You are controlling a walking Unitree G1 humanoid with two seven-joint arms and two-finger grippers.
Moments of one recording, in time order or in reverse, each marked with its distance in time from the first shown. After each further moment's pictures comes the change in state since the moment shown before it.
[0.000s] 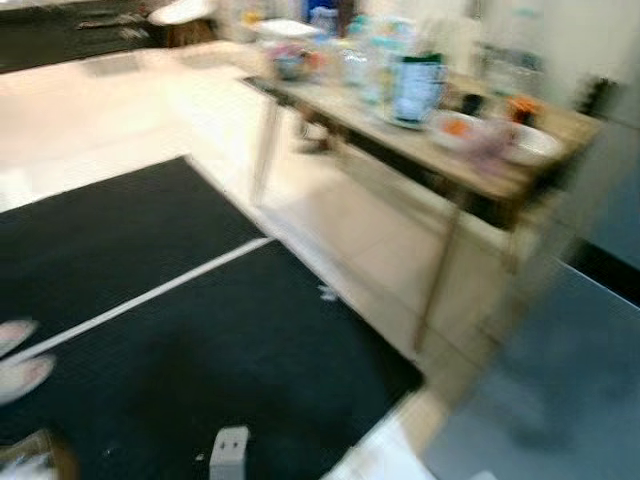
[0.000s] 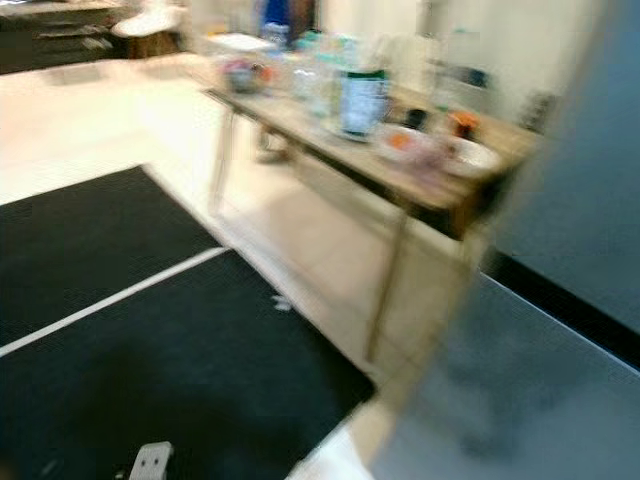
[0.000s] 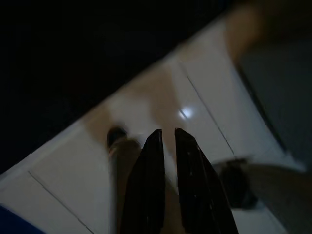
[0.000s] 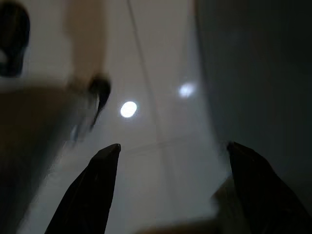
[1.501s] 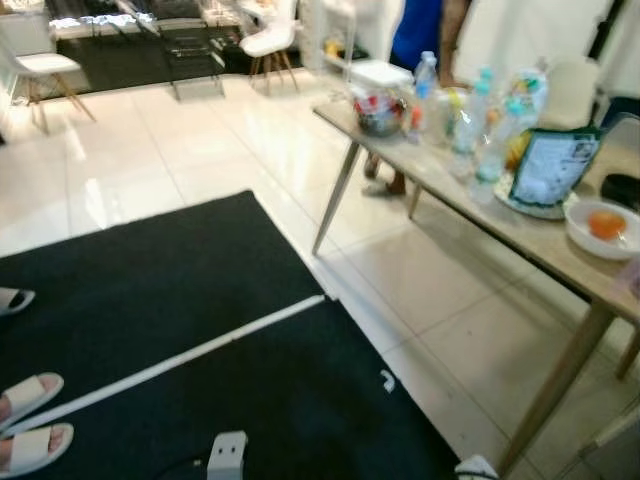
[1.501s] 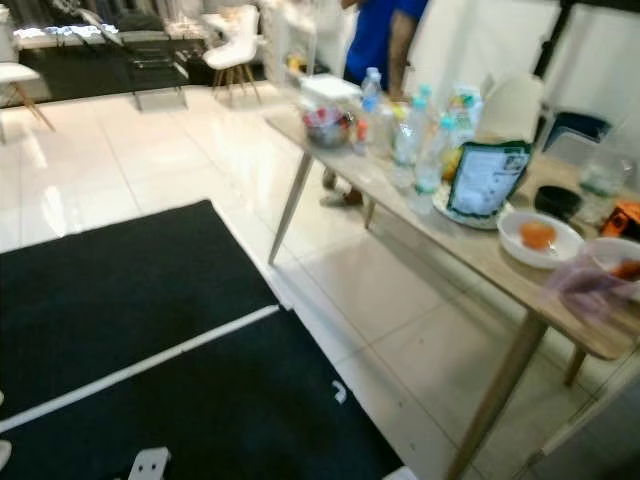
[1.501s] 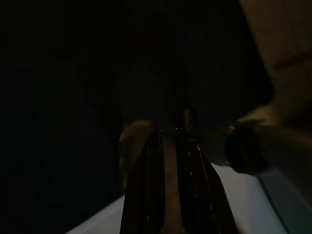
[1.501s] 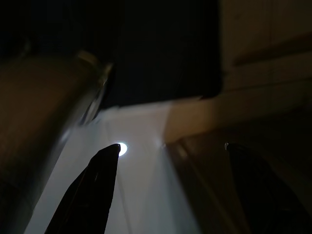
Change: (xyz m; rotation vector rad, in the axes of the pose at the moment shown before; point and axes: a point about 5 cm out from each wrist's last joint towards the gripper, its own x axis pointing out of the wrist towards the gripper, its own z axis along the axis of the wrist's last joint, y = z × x) left arm 0.003 -0.005 0.009 0.014 -0.014 -0.022; right arm 0.000 0.000 0.000 -0.001 -0.012 0.008
